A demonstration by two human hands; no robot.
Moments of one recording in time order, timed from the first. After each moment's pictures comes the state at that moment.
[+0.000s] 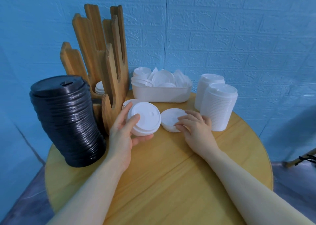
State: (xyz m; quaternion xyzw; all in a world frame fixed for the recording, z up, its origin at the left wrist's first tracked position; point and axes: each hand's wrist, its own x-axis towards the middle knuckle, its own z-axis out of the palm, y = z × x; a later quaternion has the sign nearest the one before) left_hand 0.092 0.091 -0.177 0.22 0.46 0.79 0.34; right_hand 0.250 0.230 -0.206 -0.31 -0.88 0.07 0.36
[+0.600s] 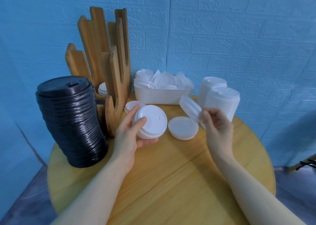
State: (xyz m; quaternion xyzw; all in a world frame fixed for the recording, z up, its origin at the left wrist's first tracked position) left_hand 0.092 0.092 -0.180 0.24 0.47 0.77 0.36; right_hand 0.266 0.203 -0.173 -0.32 -0.62 0.40 0.59
